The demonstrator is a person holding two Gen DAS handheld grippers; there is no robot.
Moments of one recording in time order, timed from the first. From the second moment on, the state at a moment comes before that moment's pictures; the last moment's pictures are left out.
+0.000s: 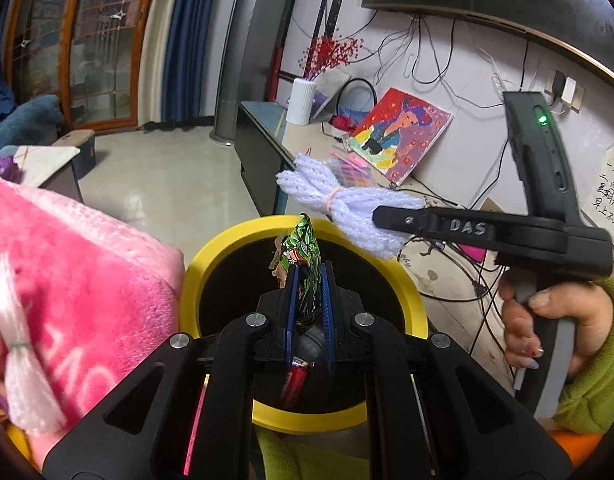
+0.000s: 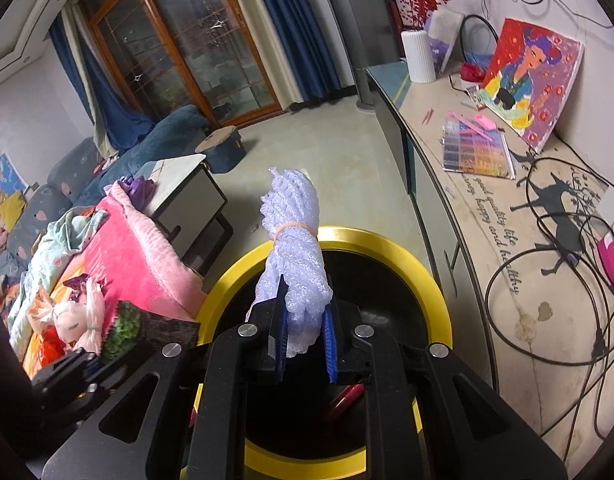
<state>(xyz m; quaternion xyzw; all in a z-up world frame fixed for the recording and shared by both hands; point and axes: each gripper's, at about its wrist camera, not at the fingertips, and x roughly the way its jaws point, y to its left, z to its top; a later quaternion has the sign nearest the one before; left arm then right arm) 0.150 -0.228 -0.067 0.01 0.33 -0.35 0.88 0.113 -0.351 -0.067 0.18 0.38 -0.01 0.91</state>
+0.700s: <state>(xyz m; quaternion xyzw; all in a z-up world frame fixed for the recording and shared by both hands) 0.158 -0.208 -0.065 -0.03 0.33 -0.31 0.89 0.113 -0.353 -0.068 0.18 0.38 -0.04 0.91</state>
